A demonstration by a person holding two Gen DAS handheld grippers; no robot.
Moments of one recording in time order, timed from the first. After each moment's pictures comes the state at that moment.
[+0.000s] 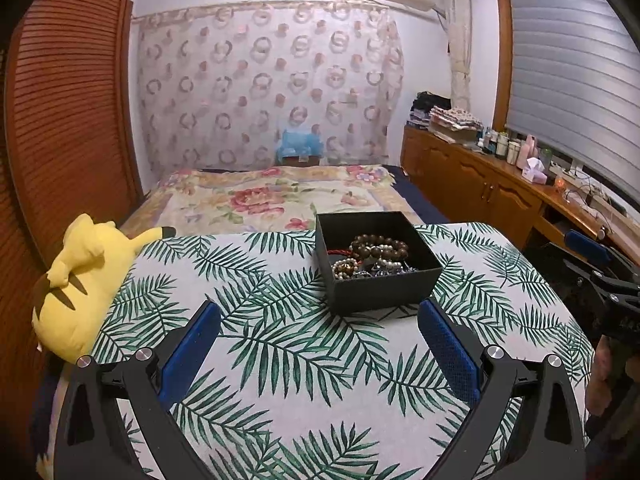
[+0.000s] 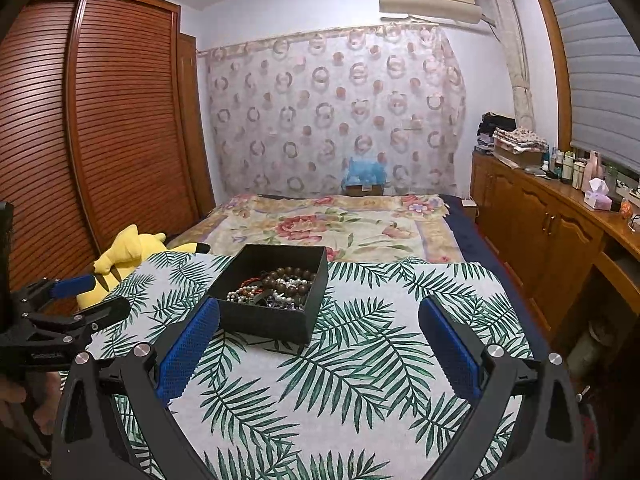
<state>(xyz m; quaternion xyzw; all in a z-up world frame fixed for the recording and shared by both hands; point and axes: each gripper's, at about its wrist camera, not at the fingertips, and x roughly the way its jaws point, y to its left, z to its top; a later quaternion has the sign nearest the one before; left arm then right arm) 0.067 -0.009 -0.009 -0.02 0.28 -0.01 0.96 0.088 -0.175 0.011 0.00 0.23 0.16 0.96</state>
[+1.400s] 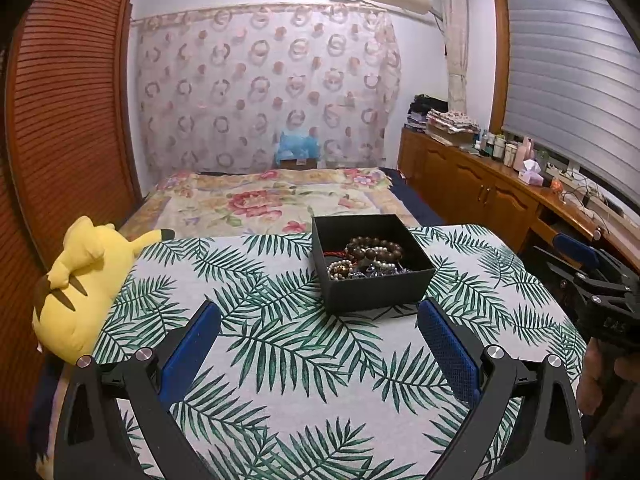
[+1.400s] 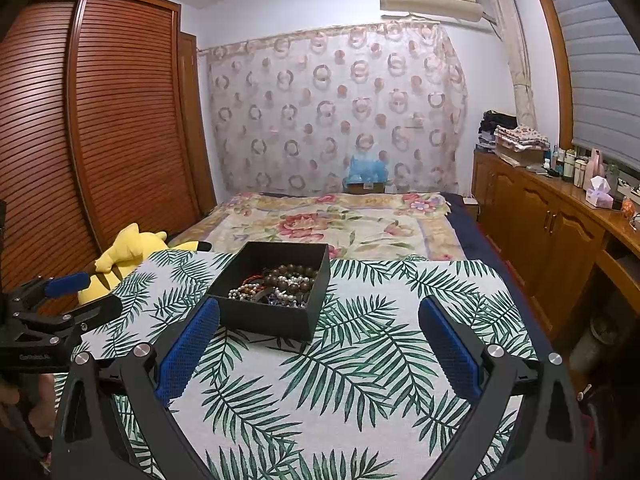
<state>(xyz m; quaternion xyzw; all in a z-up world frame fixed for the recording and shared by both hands) 0.059 -0.012 -0.003 -0.02 0.28 -0.01 0.96 0.088 -0.174 0.010 0.00 0.23 0.16 0.96</state>
